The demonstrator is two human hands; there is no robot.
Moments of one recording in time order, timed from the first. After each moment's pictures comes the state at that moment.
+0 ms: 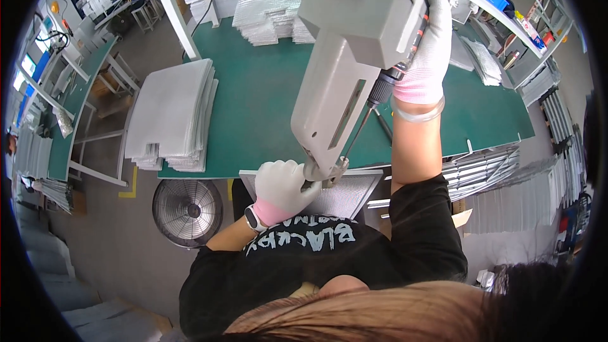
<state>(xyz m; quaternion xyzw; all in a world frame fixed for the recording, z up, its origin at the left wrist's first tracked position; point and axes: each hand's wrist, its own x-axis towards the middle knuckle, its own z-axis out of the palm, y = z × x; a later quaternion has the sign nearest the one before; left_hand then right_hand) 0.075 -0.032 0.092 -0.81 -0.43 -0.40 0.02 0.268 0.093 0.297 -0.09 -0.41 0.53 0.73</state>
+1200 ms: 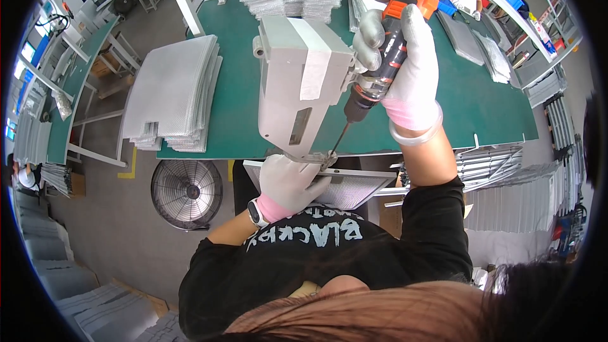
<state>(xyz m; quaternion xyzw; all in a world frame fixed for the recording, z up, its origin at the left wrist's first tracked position) 0.075 -0.049 0.102 -0.81 -0.41 -0.42 0.02 0.234 0.057 0.258 -0.13 -0.53 0.59 0.60</state>
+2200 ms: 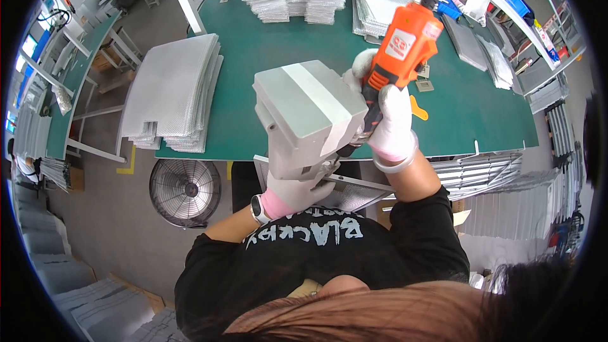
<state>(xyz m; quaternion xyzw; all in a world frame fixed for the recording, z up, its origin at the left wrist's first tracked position) 0.082 -0.045 0.088 -0.81 -0.41 -0.41 -0.02 0.242 0.049 0.201 -0.06 -0.54 0.64 0.54</state>
